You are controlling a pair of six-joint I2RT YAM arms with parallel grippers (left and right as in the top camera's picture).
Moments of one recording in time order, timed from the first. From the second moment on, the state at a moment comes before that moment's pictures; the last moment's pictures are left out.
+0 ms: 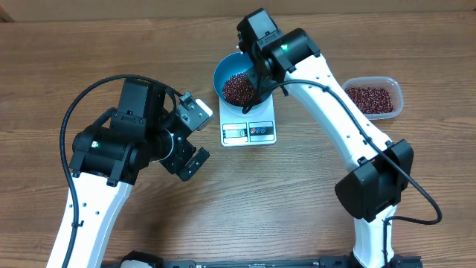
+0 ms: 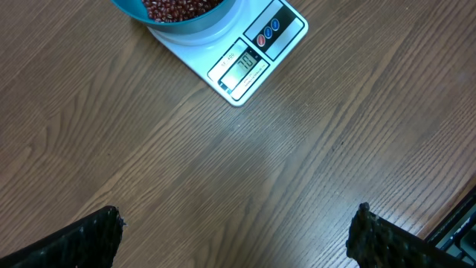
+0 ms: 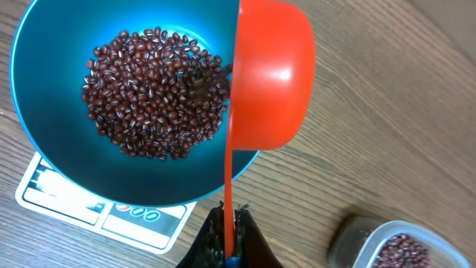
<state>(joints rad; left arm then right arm) -0.27 1.25 1.37 -1.22 0.21 0.47 0.55 2.10 2.12 -1.23 0.26 -0.08</state>
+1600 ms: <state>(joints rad) -0.27 1.25 1.37 -1.22 0.21 0.47 -0.34 1.90 1.95 -1.56 -0.47 0.13</state>
